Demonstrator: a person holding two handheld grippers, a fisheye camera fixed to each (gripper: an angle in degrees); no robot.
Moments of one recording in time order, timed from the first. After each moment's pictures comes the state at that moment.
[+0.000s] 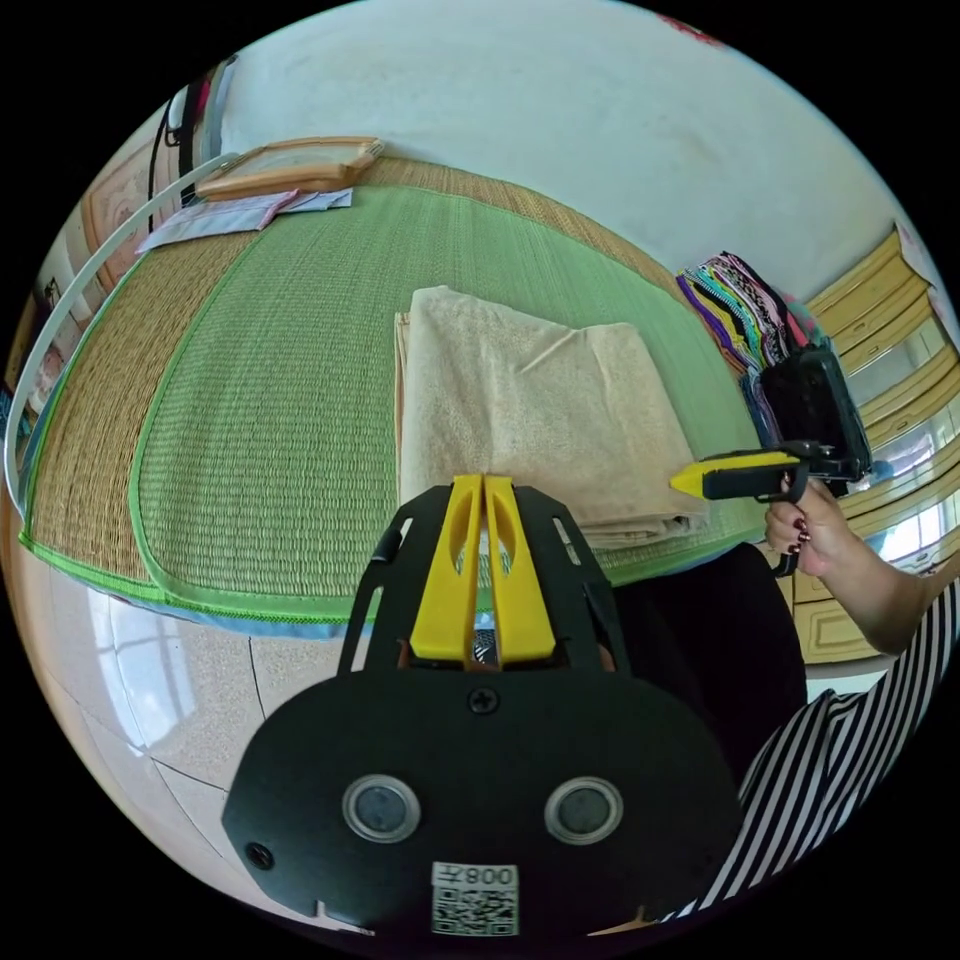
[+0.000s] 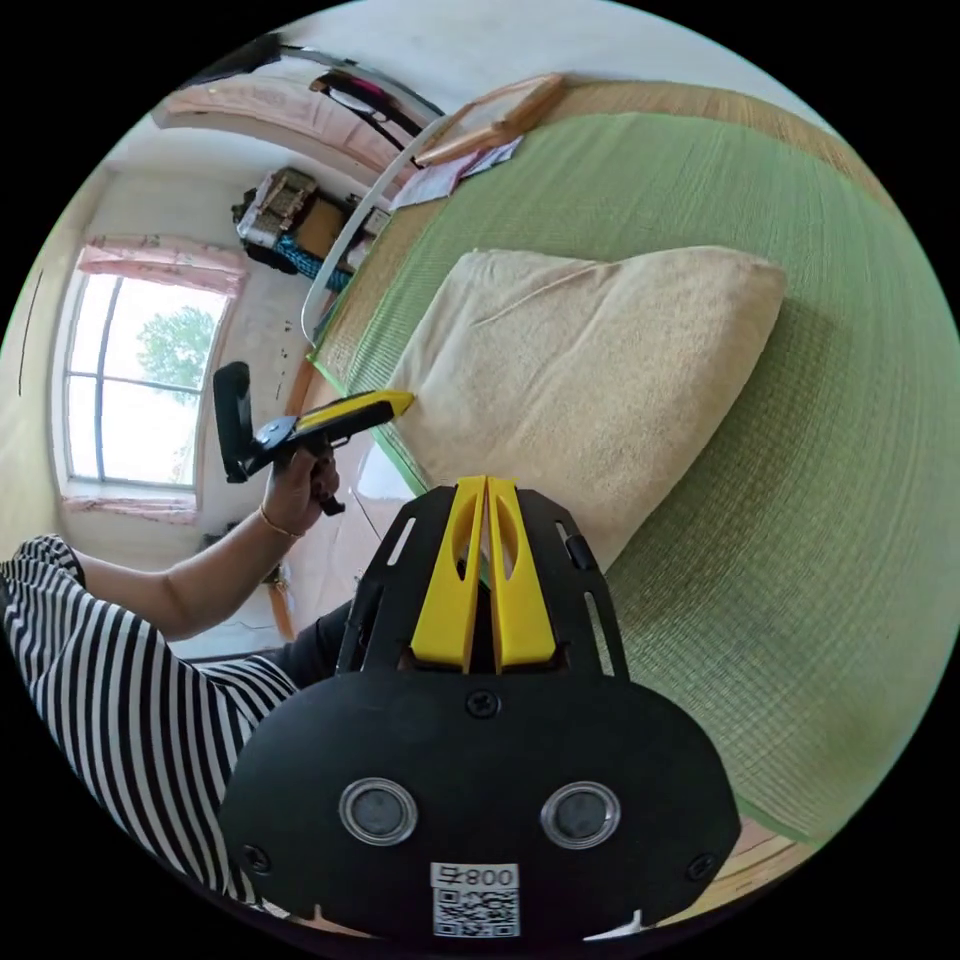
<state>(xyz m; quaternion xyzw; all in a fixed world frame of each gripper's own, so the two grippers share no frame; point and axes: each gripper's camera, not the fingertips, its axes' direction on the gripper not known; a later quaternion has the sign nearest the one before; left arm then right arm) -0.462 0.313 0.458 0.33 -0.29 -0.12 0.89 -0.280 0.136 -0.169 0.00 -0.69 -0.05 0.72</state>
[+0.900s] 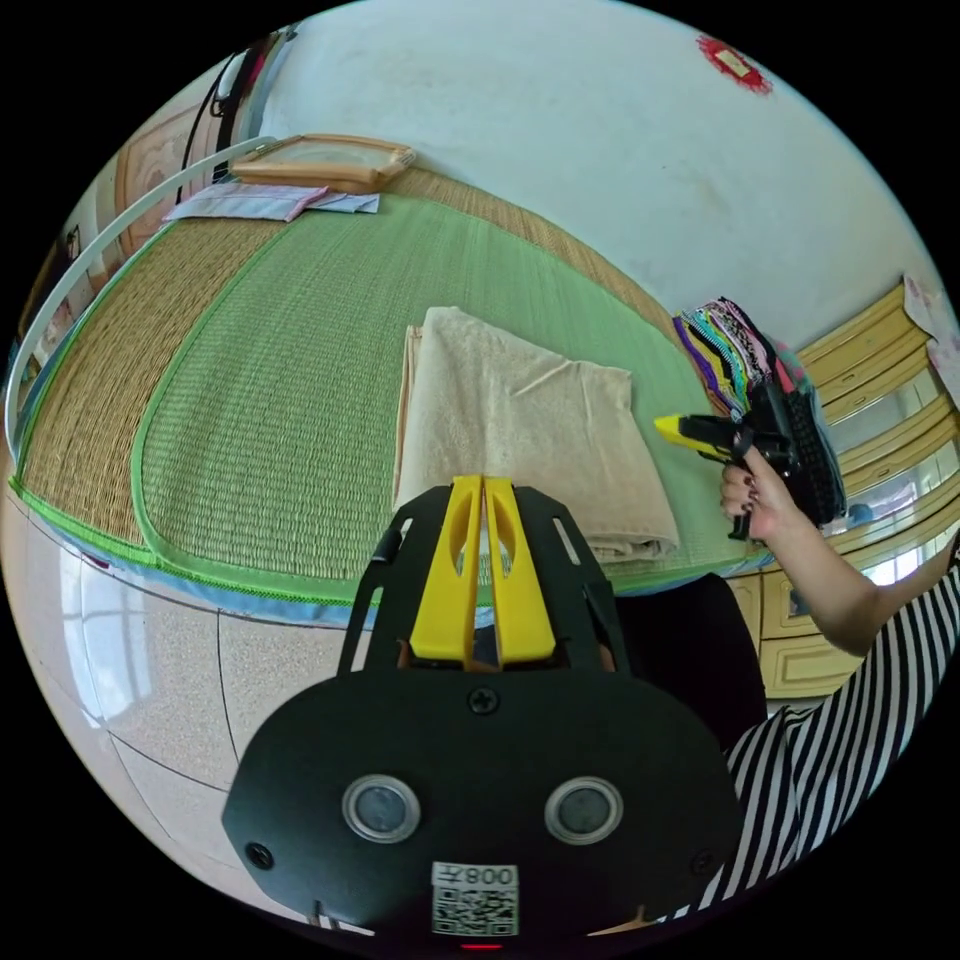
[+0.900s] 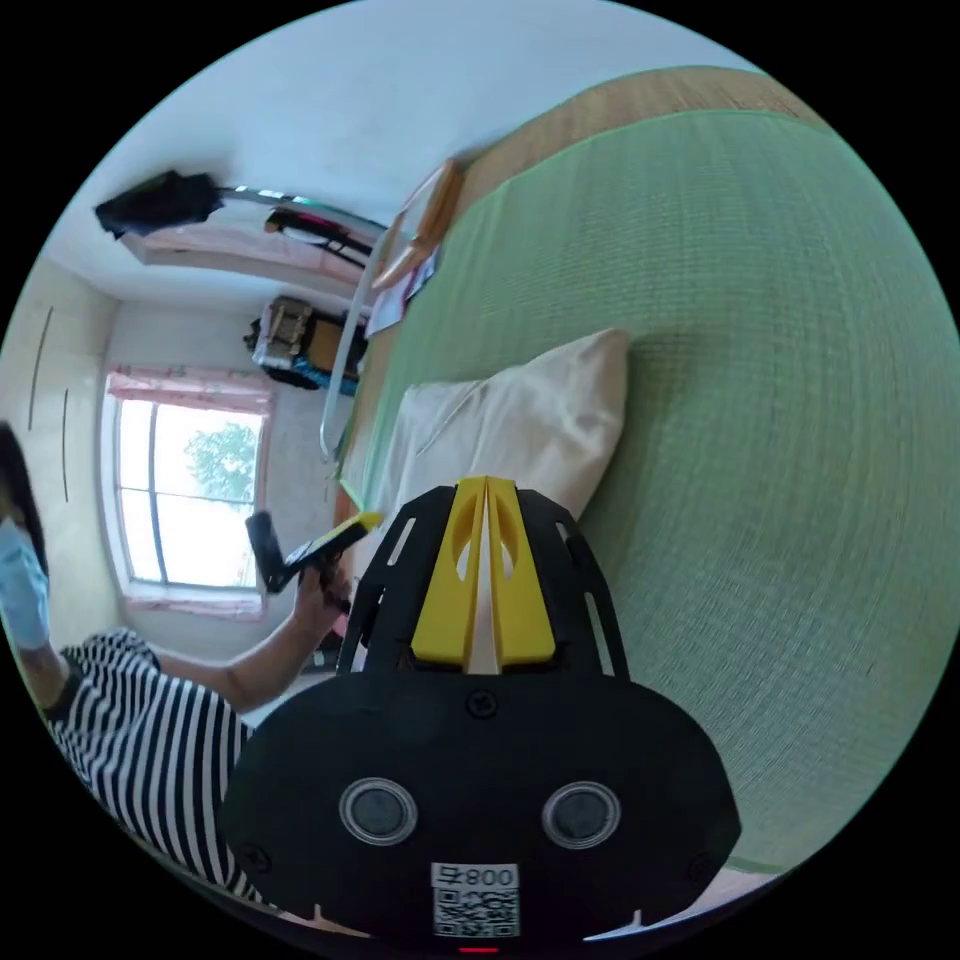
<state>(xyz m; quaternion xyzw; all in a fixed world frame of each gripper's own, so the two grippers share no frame) -0.465 0.305 0.464 0.37 -0.24 -0.14 0.88 -0.249 0.213 -0.015 0.01 -0.76 0.09 0.64</state>
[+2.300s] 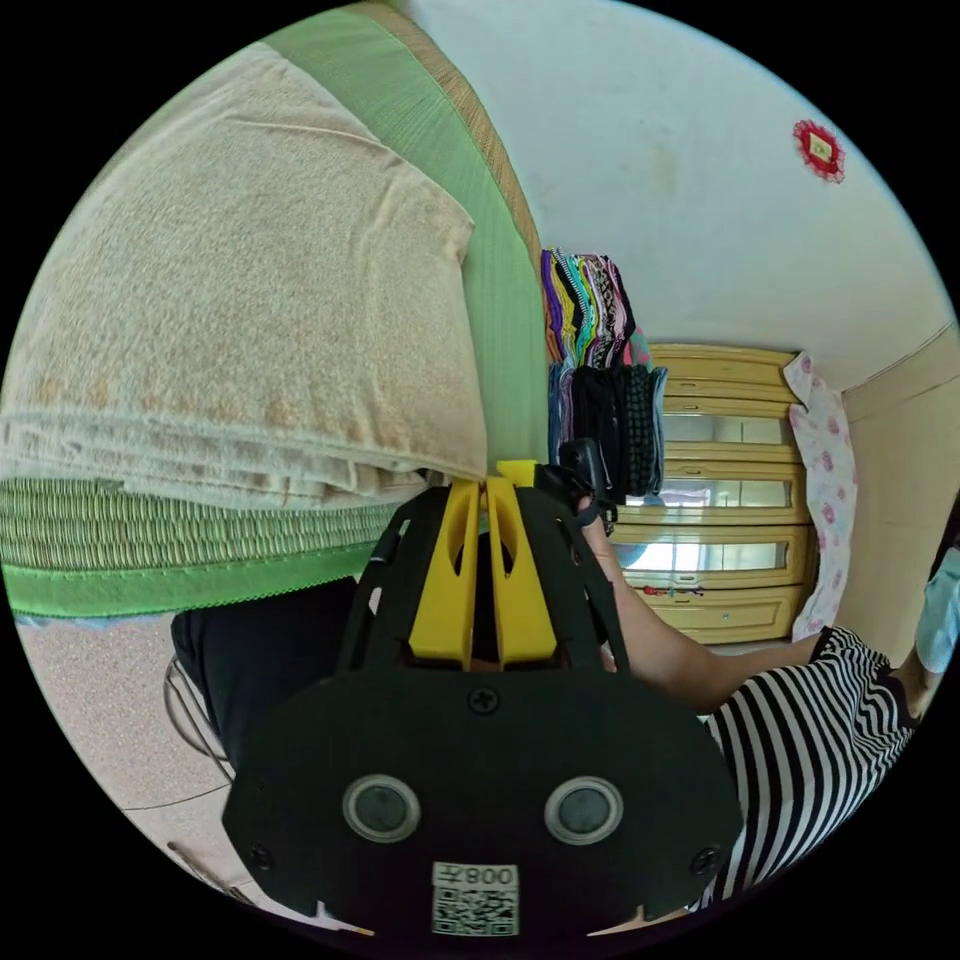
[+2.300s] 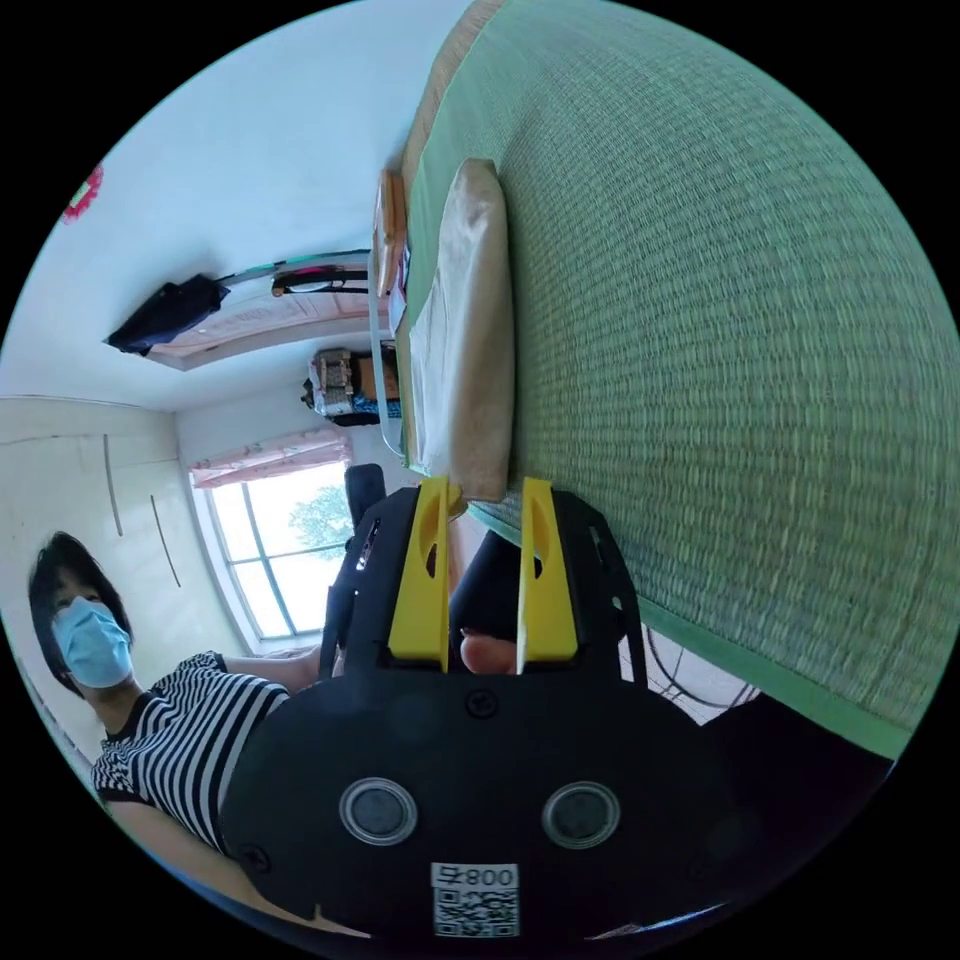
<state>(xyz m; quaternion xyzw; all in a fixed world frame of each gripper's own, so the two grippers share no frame) -0.577 0.222 0.539 0.30 0.13 -0.10 0.94 -0.335 0.452 0.134 -0.08 -0.86 0.19 0.47</state>
